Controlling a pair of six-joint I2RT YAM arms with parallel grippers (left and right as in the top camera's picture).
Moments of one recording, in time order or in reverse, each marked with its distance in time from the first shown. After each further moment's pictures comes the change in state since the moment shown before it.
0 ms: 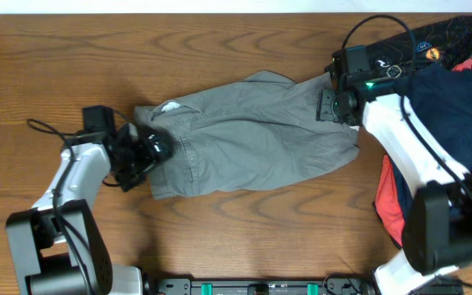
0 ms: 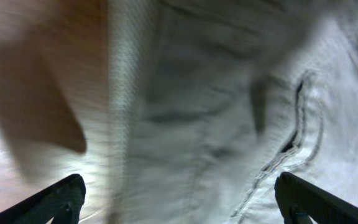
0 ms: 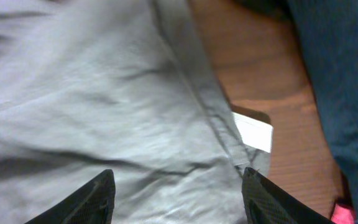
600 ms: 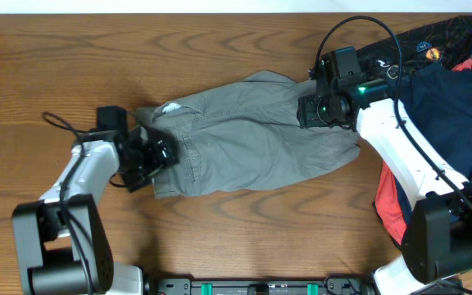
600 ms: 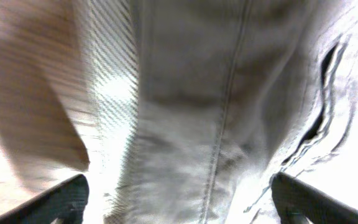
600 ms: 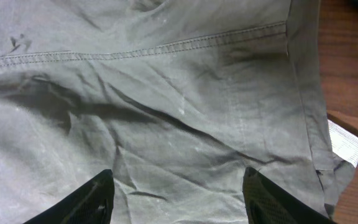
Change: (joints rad) left arm -0.031 0.014 0.011 -0.035 -0.053 0.017; right arm 0.060 -0.026 0.000 -0.013 -0.179 -0.124
